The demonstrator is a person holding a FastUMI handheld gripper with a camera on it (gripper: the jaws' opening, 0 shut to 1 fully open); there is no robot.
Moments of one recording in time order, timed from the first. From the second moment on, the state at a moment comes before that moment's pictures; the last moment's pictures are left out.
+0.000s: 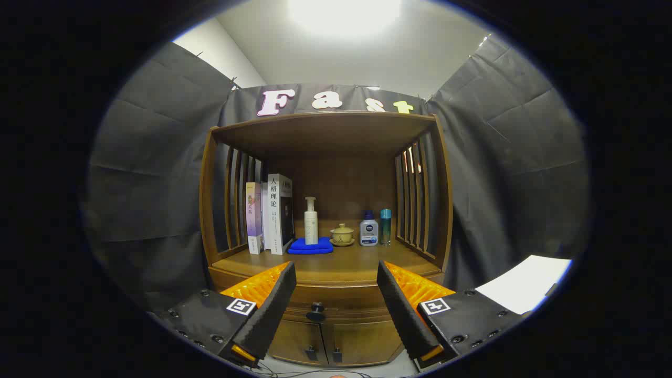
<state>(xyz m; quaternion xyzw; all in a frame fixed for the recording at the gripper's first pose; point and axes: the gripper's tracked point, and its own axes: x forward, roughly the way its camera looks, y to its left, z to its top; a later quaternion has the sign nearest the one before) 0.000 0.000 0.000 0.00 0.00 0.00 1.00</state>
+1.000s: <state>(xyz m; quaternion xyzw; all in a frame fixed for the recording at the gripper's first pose) -0.002 0.010 -0.002 0.00 0.00 0.01 1.00</state>
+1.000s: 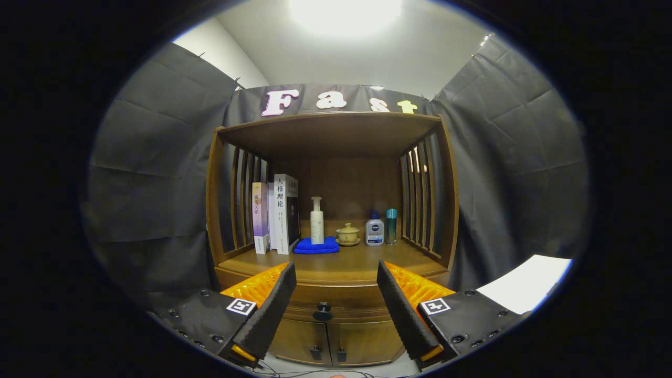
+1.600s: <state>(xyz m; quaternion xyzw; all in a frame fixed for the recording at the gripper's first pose) 0.013 0.018 -0.014 0.00 0.01 0.02 1.00</state>
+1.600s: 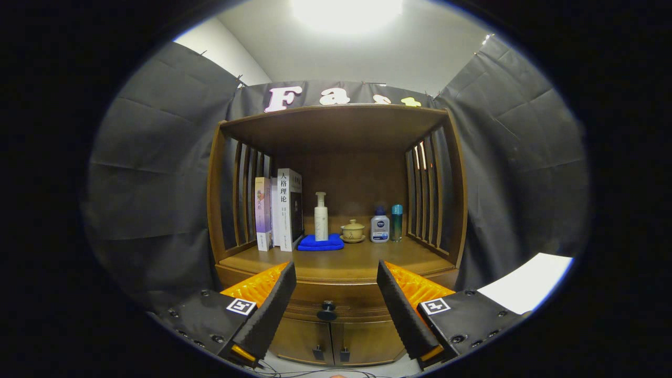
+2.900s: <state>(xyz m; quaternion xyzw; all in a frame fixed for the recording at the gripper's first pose) 0.107 0.039 -0.077 -0.01 0.11 0.02 0.99</state>
